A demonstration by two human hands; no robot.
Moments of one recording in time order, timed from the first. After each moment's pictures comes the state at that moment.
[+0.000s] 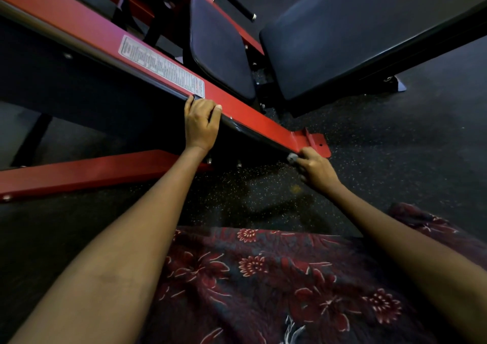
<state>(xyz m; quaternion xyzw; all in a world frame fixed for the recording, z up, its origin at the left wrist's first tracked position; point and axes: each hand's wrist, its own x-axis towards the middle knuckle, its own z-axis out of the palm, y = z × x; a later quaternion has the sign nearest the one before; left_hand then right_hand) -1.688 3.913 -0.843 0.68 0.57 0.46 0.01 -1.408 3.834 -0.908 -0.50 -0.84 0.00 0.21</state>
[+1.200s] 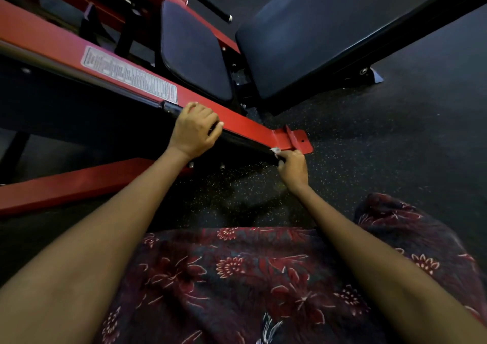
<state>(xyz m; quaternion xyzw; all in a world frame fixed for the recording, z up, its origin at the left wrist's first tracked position) -1.665 3.910 -0.831 0.85 0.39 0.27 -0.23 -1.427 3.834 -0.918 -0.73 -0.58 0.19 0.31</state>
